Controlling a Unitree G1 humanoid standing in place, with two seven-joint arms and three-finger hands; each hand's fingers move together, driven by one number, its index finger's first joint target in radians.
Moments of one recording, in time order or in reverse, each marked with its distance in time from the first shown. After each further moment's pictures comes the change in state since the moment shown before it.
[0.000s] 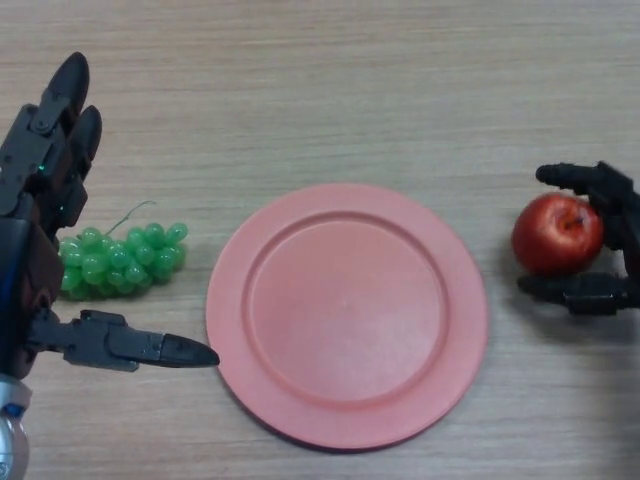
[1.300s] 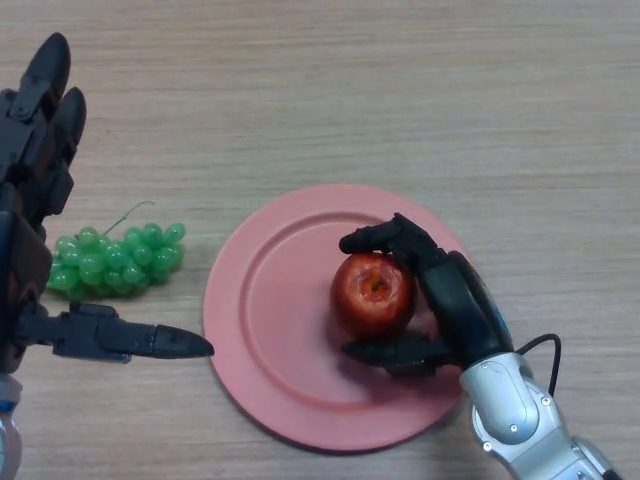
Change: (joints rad) left arm -0.014 0.001 0.013 -0.033 -0.011 -0.001 0.016; right arm 0.173 0.171 0.514 -0.479 -0.152 0.366 -0.326
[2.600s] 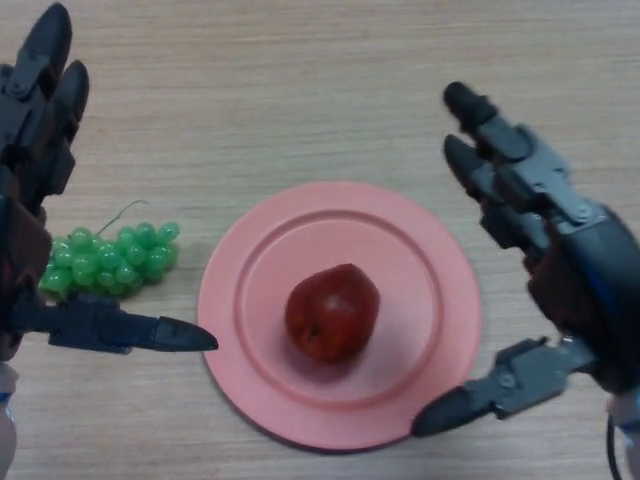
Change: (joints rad) left arm -0.042 0.030 0.019 -0.074 -0.045 0.079 -0.027; right arm 0.304 -0.012 -0.340 -1.041 0.335 0.397 0.463
